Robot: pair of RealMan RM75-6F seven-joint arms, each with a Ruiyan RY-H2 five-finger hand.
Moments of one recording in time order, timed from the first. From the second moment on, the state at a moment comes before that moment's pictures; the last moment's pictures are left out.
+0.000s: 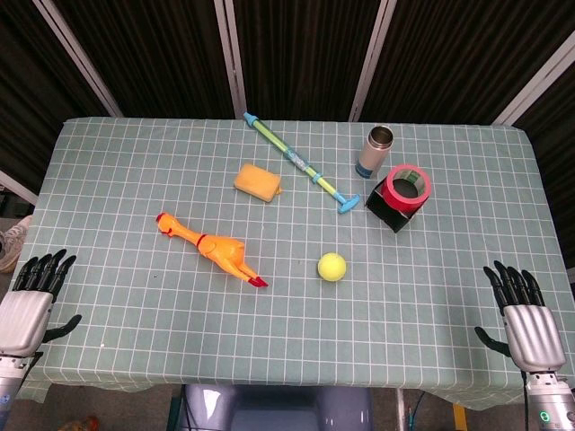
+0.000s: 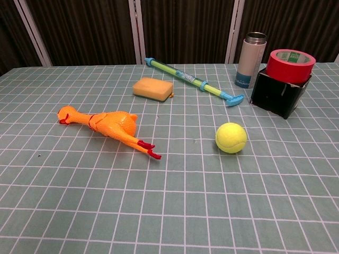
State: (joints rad) left arm -0.11 -1.14 0.00 -1.64 1.53 1.45 0.17; right arm 0.06 -1.10 0.02 -1.65 -1.54 1.47 -0.10
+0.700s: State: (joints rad) left arm -0.12 -1.13 0.02 -1.67 1.58 1.44 0.18; right arm 0.06 -1.15 -0.01 -1.64 -1.63 1.50 -0.02
